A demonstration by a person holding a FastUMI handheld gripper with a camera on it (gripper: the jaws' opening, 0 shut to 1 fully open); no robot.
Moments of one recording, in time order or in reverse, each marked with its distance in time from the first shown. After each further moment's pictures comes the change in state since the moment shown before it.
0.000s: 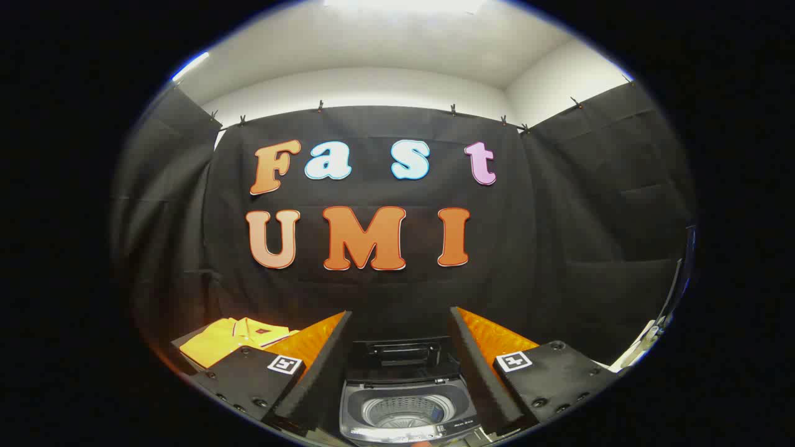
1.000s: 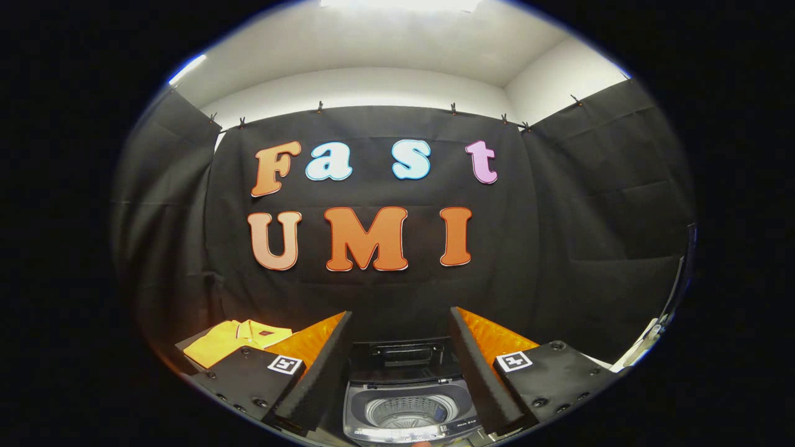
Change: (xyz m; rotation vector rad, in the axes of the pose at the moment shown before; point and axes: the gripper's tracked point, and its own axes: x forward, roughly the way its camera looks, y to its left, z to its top) arm -0.002 0.002 0.010 0.007 0.012 0.008
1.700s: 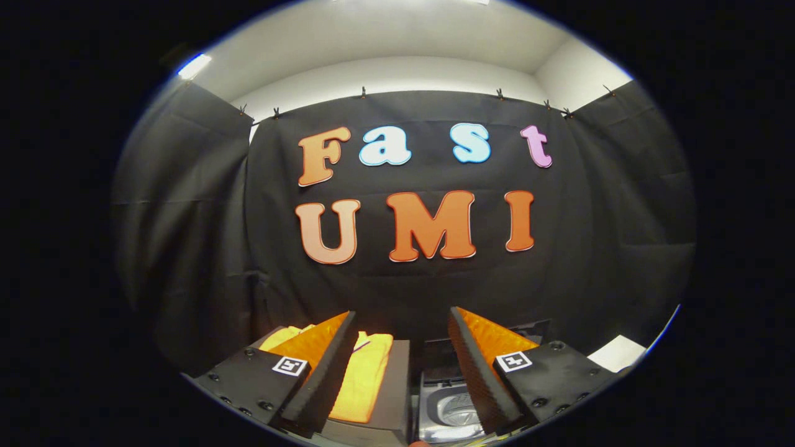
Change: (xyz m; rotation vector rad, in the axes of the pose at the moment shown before) arm 0.042 0.207 -0.029 0.045 0.082 0.170
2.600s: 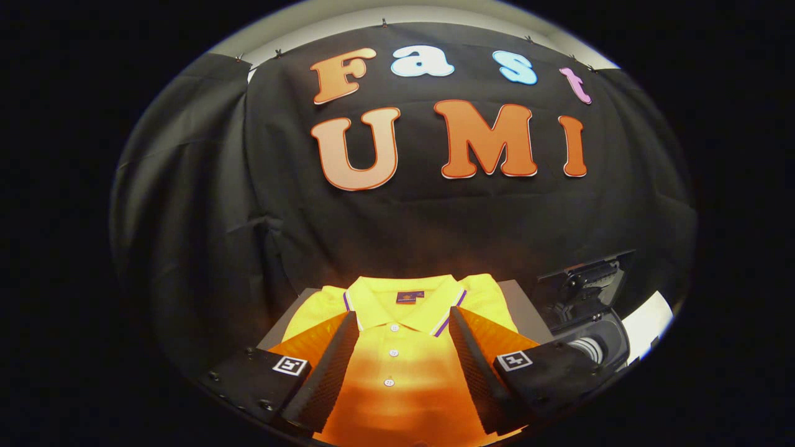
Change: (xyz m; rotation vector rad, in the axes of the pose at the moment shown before) arm 0.143 0.155 -0.147 0.049 0.314 0.017
